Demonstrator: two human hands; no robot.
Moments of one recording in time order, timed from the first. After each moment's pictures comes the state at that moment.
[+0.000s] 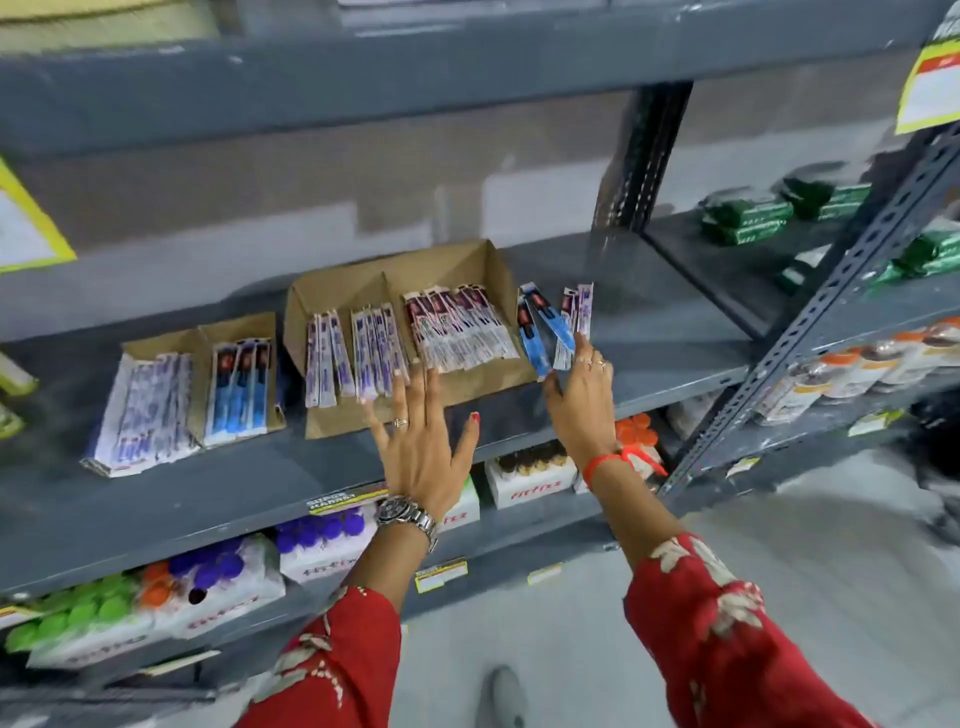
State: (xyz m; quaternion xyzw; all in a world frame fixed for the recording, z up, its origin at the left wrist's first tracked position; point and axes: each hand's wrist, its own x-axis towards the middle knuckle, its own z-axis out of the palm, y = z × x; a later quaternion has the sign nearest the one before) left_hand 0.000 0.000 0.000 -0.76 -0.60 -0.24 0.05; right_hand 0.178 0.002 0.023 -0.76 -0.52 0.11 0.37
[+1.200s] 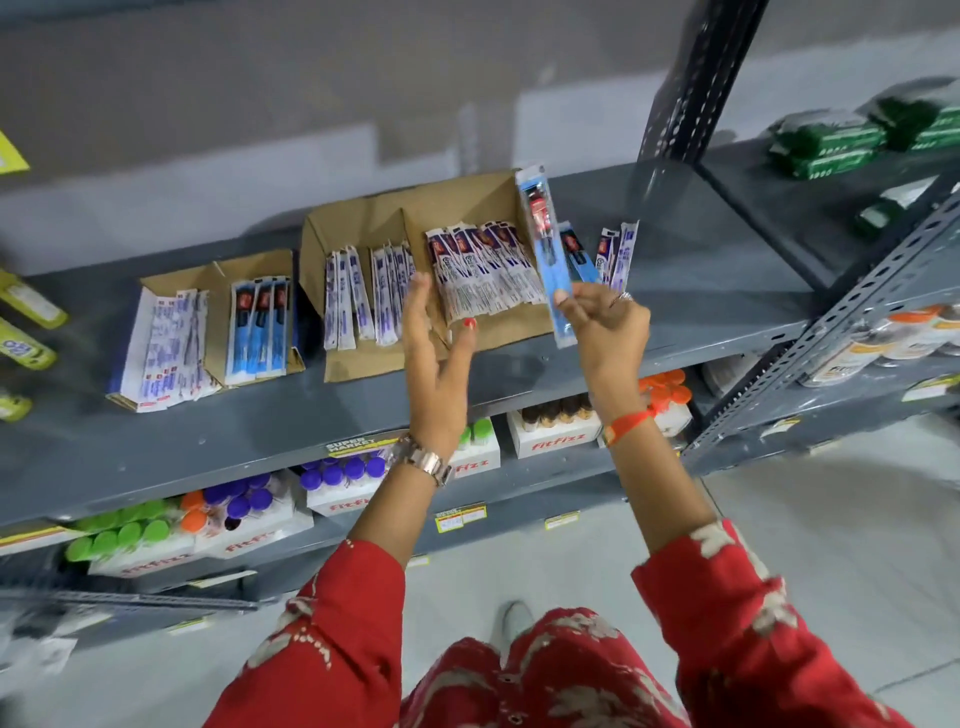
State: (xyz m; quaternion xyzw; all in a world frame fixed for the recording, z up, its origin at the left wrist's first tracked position) left_hand 0.008 0.001 0.039 -0.57 -0.44 -0.59 -0.36; right_hand 0.160 0.007 0.054 -0.65 -0.32 0.33 0.61
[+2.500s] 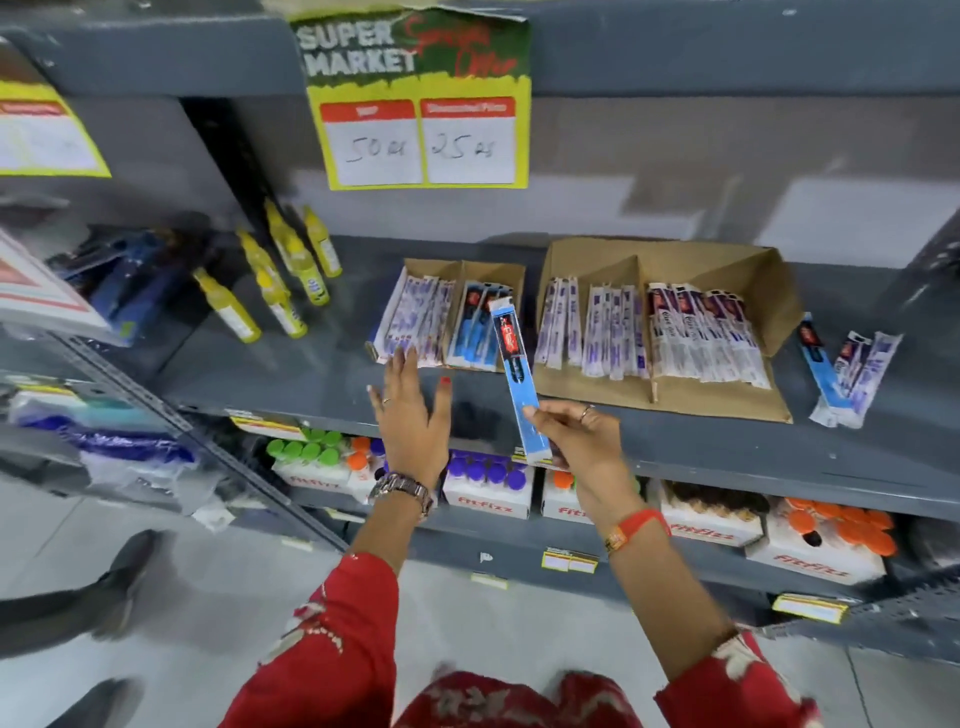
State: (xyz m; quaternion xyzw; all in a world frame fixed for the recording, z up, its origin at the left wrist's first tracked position) left_hand -0.200 -0.025 0.014 -0.50 -0.75 -0.43 -0.09; right_hand -0.030 -0.020 0.045 -0.54 -0.39 0.61 0.44
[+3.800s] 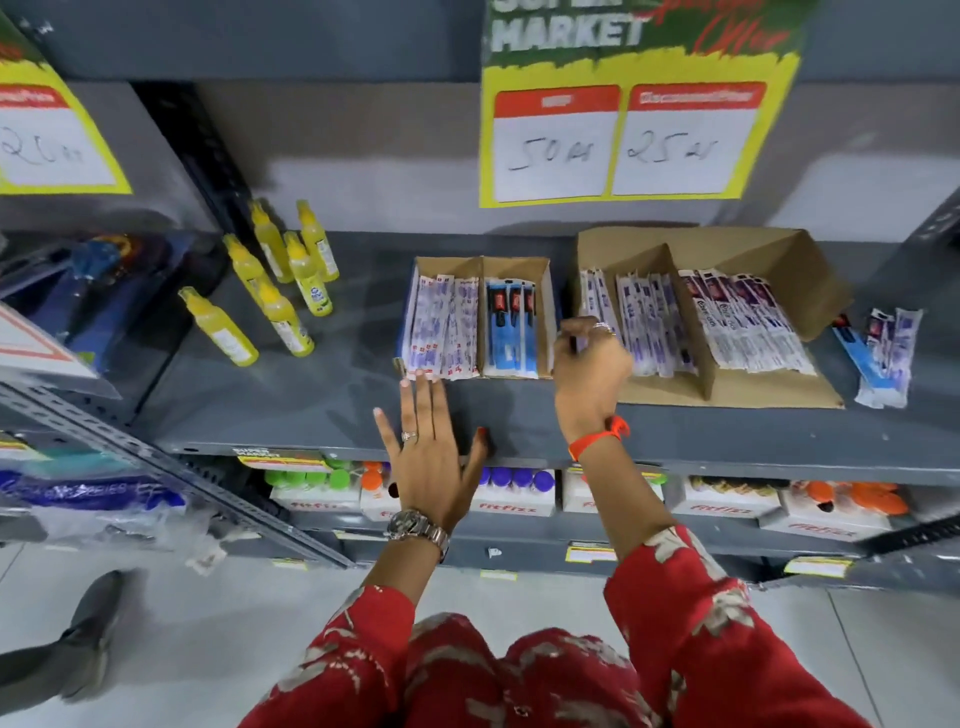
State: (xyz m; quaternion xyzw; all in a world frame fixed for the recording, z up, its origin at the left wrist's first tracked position) left_hand -0.265 -0.022 -0.024 -0.64 -0.75 -0.17 0.04; right_hand -0.124 0.058 0.045 -0.70 -0.51 0.17 0.47
